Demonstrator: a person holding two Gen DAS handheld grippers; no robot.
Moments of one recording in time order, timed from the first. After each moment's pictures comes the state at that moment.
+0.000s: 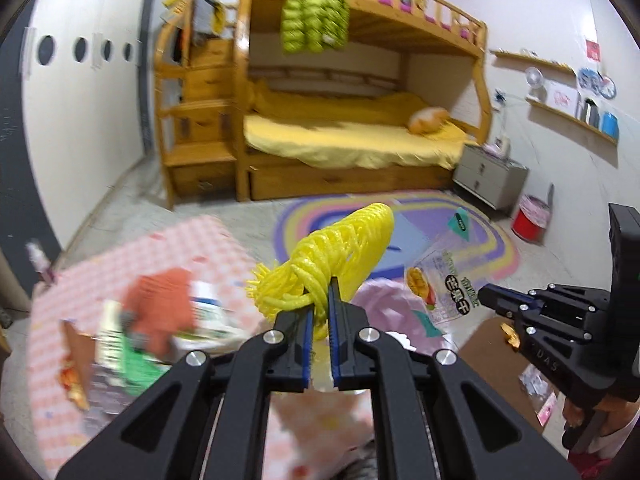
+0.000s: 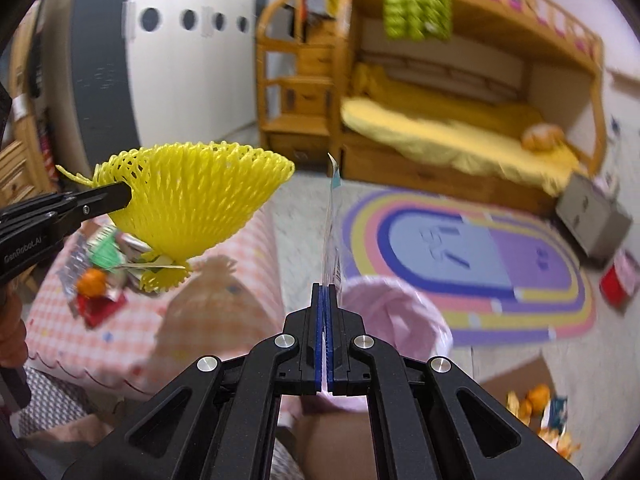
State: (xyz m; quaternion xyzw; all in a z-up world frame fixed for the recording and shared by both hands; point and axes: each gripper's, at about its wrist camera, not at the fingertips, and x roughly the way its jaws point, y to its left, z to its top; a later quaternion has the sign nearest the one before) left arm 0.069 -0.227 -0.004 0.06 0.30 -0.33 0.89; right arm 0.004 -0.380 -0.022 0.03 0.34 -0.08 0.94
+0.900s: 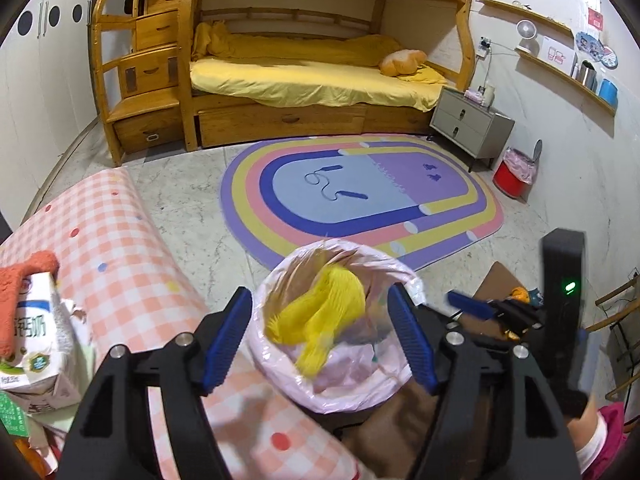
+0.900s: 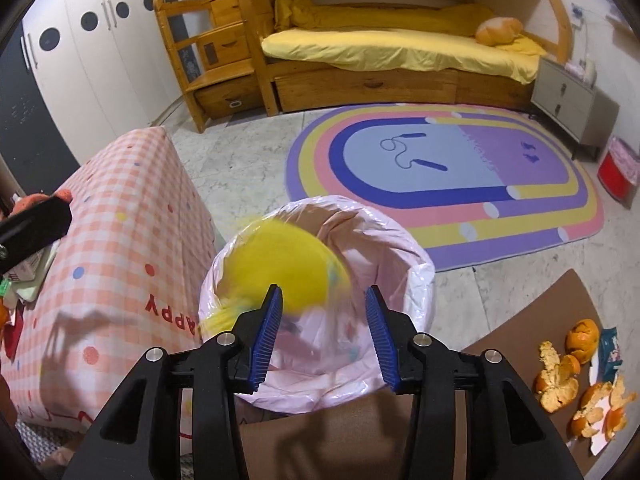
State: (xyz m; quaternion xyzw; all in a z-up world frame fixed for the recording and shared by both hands) left arm 0.109 -0.341 -0.081 0.09 0.39 -0.36 0.85; right arm 0.041 -0.490 -0.139 0.14 0.42 -0.14 0.89
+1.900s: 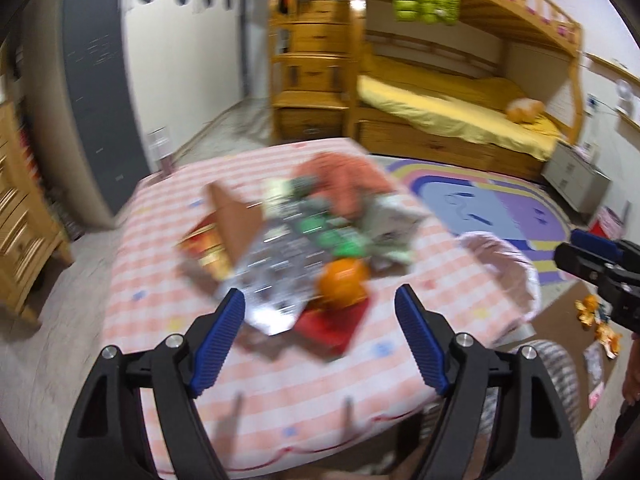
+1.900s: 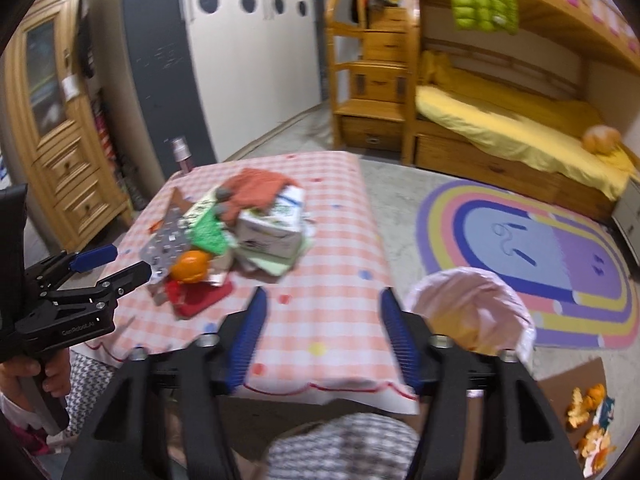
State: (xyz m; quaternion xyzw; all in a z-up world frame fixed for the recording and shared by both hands) left arm 0.058 -0.059 -0.047 0.04 0.37 -0.13 0.92; right arm 0.017 -0.263 -0.024 0.03 0.36 0.05 0.93
